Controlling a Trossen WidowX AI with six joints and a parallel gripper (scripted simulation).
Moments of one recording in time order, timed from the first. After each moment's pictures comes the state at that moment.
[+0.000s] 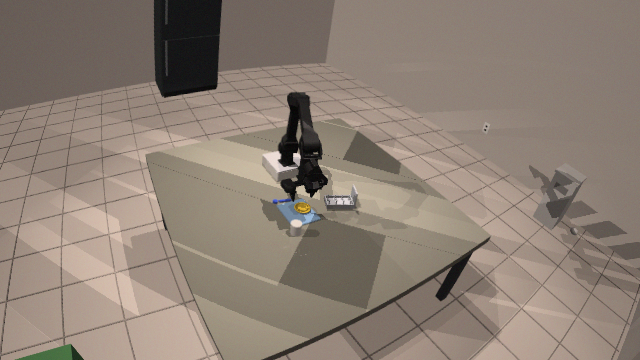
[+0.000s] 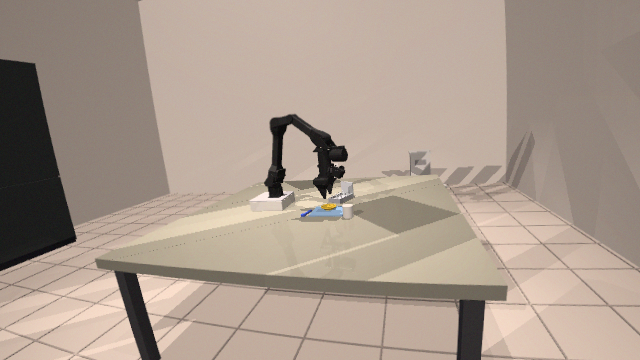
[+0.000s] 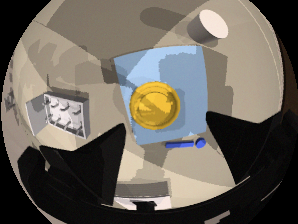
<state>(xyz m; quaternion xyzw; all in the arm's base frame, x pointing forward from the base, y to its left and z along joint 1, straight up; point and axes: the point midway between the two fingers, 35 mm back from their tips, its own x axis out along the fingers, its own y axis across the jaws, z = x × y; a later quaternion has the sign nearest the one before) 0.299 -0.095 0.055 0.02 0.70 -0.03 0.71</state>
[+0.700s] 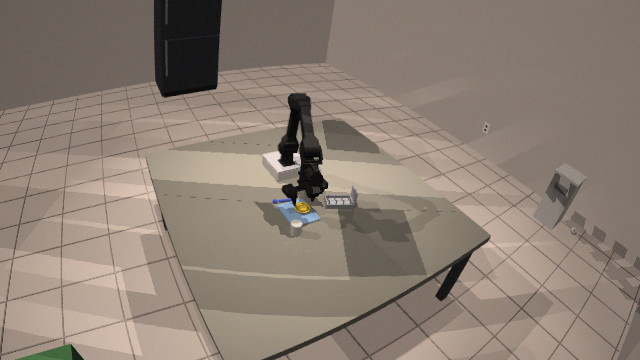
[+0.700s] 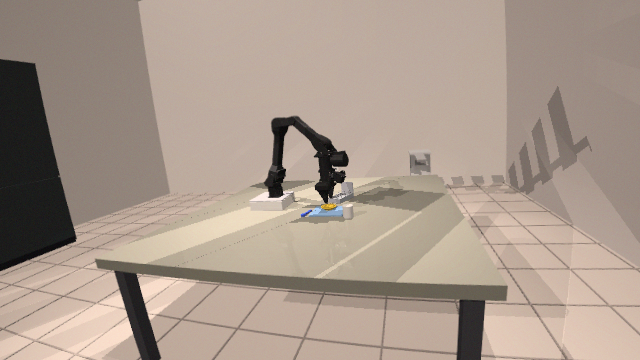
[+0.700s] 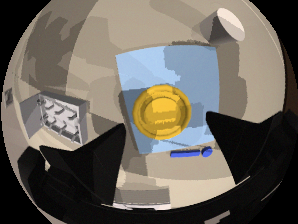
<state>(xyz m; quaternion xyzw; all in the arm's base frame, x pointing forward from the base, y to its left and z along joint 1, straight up) 0.301 -0.089 0.031 0.01 0.70 -0.02 0.71</state>
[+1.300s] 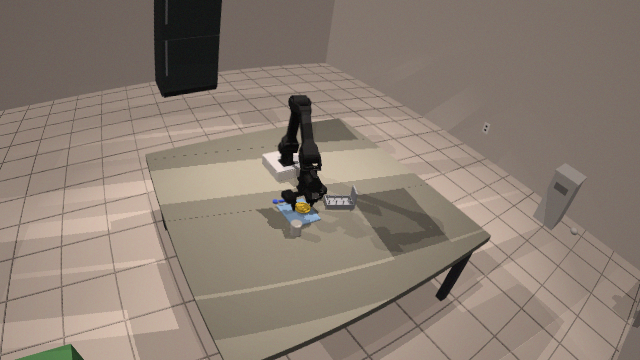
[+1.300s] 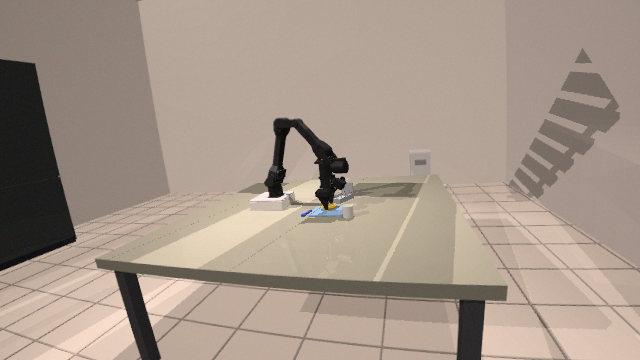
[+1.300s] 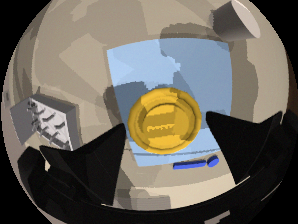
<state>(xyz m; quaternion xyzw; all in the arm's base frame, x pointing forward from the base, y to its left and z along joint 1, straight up) 0.300 -0.088 0.002 0.01 0.70 -0.02 0.71</state>
